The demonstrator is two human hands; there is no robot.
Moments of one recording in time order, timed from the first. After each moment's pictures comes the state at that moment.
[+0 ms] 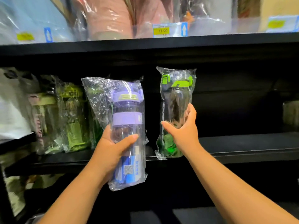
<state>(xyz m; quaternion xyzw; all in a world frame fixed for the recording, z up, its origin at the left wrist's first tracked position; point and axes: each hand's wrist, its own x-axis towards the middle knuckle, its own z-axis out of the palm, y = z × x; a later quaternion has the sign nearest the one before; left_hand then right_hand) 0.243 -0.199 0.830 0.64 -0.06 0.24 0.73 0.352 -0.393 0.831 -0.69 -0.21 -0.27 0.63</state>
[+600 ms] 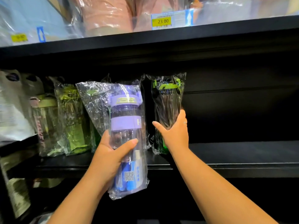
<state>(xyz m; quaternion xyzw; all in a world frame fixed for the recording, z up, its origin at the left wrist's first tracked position) 0.267 -0.205 0.826 0.64 -0.04 0.28 0.72 0.416 -0.350 0.829 -0.78 -0.14 -0.28 0.55</state>
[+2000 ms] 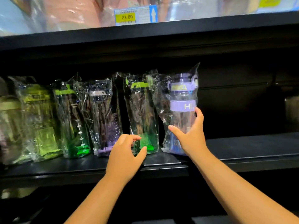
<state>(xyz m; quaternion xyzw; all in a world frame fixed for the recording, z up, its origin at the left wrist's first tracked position) 0.348 -0.270 0.790 0.87 -0.05 0.40 0.28 0.428 -0.474 0.810 -0.71 -0.18 -0.29 0.61</state>
